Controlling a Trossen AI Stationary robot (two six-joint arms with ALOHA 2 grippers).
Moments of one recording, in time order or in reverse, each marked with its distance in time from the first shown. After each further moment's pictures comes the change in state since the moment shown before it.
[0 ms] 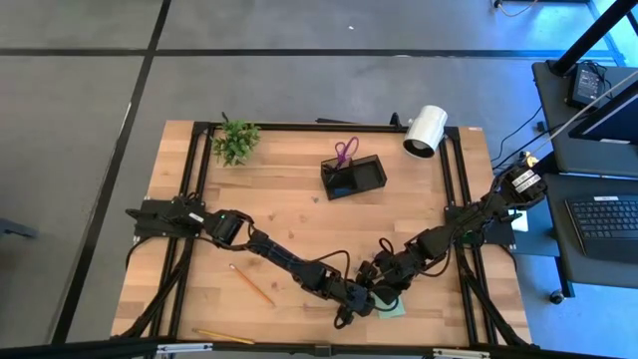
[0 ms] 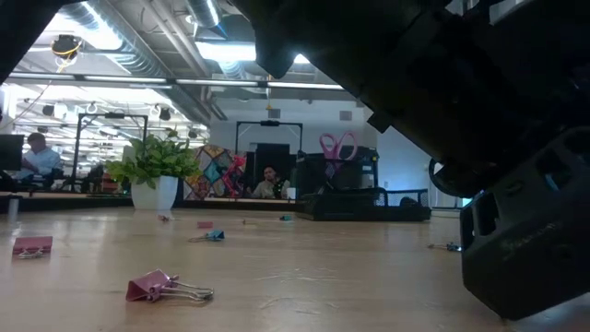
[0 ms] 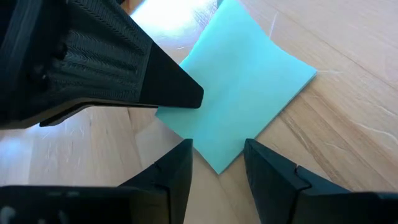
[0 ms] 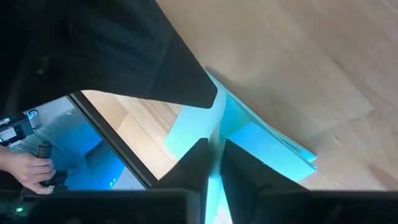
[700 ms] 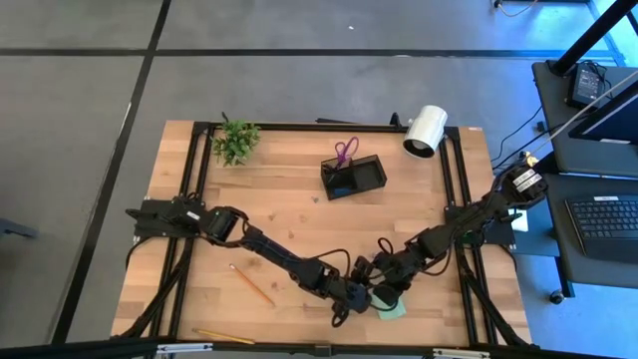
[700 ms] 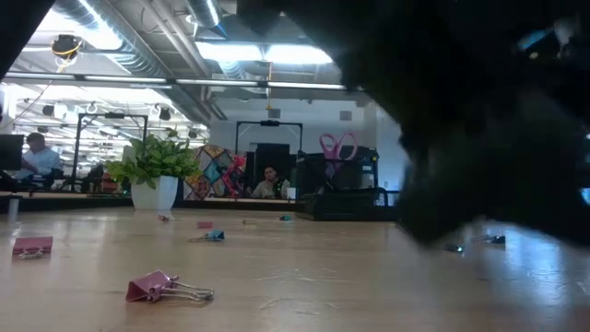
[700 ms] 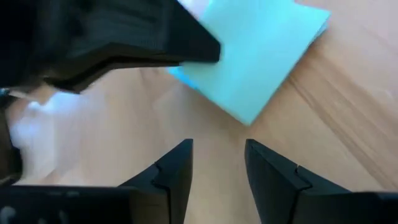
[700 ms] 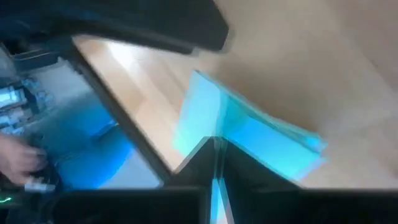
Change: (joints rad) left arm -0.004 -0.093 -0.008 -0.143 -0.051 -0.019; right arm -0.005 -0.015 -0.001 0.031 -0.043 -0.058
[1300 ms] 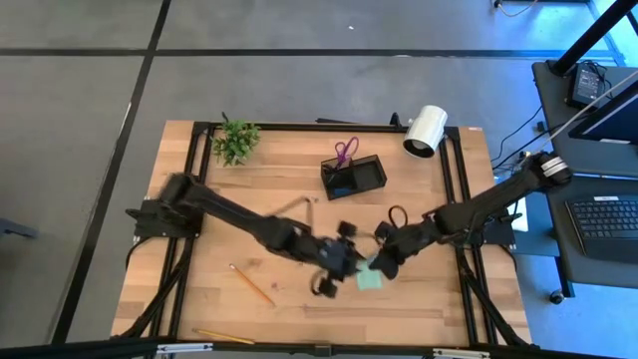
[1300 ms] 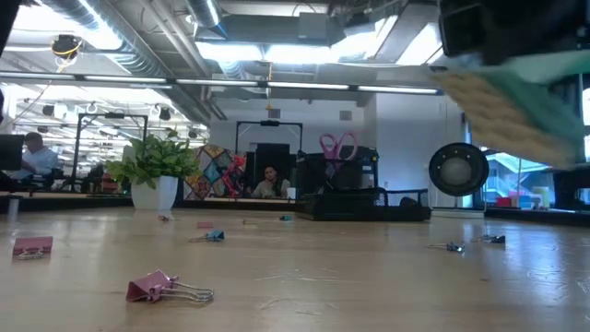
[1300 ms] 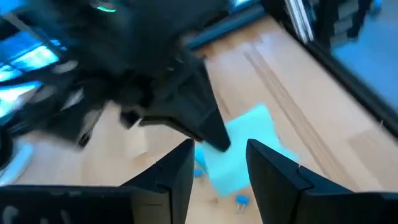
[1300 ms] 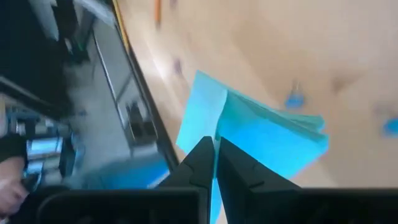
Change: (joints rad) left arm 0.077 -0.507 -0.251 -0.095 0.134 -0.180; right arm -0.135 -0.318 0.002 -0.038 0.288 -0.190
